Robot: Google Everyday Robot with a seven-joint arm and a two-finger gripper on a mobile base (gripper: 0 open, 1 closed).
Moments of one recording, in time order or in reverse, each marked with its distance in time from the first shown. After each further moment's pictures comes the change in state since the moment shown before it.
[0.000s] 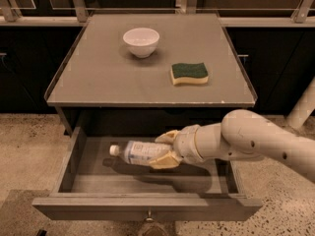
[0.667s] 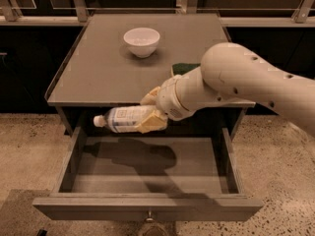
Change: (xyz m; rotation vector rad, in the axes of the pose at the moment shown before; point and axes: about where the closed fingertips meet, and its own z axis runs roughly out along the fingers) arm -0.126 -0.024 -0.035 0.020 0.102 -0.200
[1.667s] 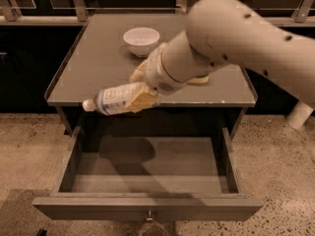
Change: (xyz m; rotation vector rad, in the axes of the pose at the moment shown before) arm -0.060 -0.015 -0.027 0.024 0.054 -0.135
